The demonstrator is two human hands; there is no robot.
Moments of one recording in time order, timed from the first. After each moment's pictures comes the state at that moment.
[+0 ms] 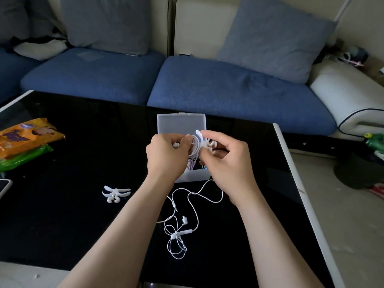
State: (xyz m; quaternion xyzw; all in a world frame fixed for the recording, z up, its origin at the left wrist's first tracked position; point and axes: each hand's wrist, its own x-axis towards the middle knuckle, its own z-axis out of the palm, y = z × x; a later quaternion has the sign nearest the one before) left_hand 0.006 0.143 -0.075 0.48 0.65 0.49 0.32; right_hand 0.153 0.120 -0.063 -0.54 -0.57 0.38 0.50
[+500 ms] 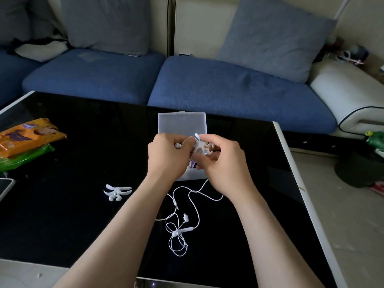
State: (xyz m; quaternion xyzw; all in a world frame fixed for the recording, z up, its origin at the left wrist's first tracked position) left_hand 0.003 0.137 -0.072 0.54 0.65 0.44 0.29; right_hand 0.152 0.118 -0.066 -0.58 -0.64 0.31 0.41
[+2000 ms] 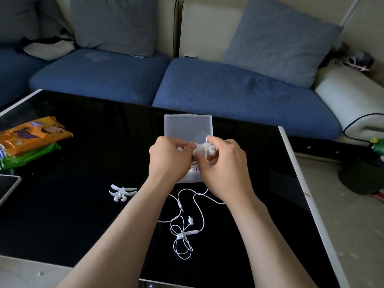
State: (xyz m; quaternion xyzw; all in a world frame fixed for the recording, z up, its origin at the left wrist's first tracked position) left_hand -0.010 0.141 -0.079 0.51 0.68 0.43 0.32; right_hand 0.134 0.116 -0.068 -0.60 -0.69 0.16 0.37
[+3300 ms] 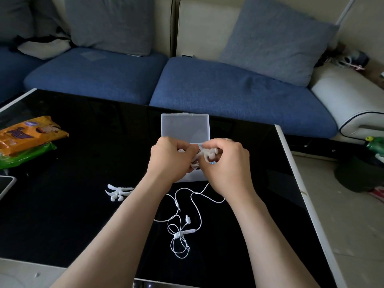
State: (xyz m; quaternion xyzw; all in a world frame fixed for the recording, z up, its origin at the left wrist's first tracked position) left_hand -0.004 0.131 -0.067 0.51 0.66 0.41 0.37; right_hand 0.143 0.122 -0.075 -0.59 -0.66 0.17 0.43
